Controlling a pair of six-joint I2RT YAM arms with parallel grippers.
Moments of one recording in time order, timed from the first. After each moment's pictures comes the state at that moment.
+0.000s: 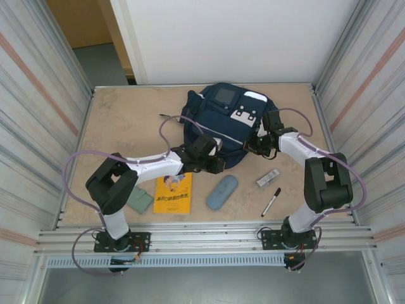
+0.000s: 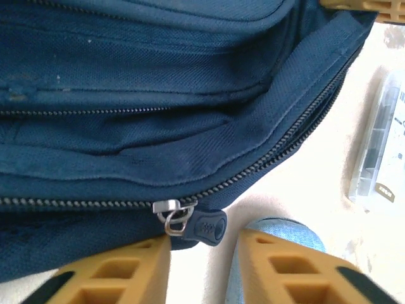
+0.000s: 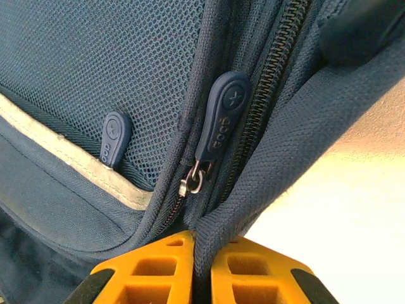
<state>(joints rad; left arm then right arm) -0.86 1.78 1.12 -0.21 0.10 -0.50 0.22 1.62 1.02 -0.48 -0.32 0.56</state>
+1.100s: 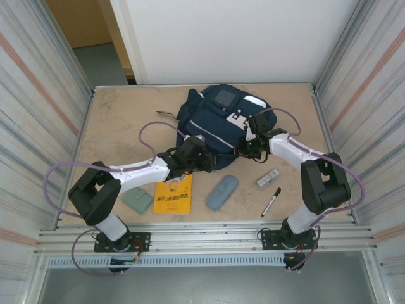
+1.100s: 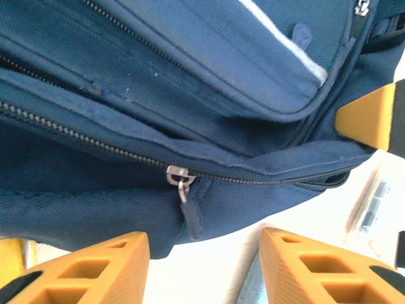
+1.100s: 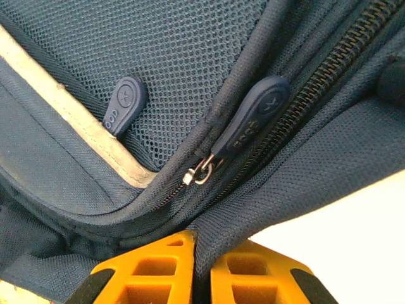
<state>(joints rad) -0.83 1.61 0.95 -0.13 -0.03 -0.76 0.35 1.62 1.03 -0.51 -0.28 0.52</state>
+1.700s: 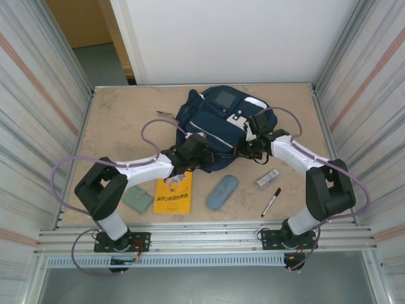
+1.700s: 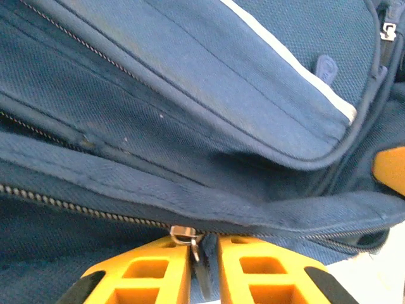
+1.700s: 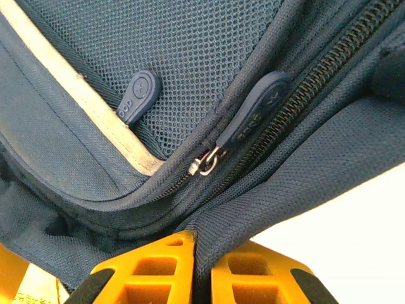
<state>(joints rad) -0.81 1.68 1.00 -0.11 -0.05 -0.77 0.37 1.55 1.02 -0.55 -0.26 0.51</state>
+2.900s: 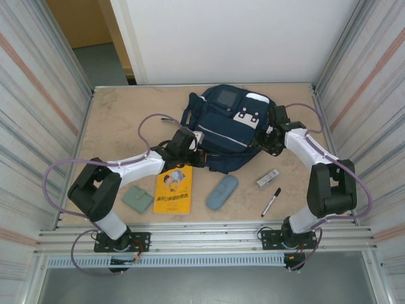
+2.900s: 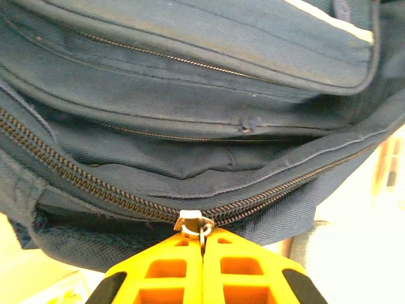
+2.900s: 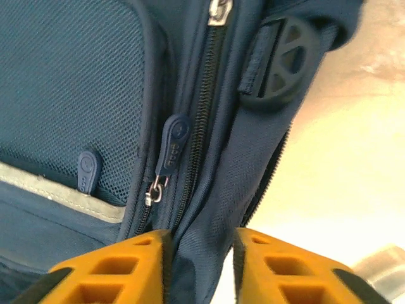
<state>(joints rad) -0.71 1.63 0.96 -0.13 0.18 -0.43 0.18 1.56 1.11 -0.70 -0.12 0.59</state>
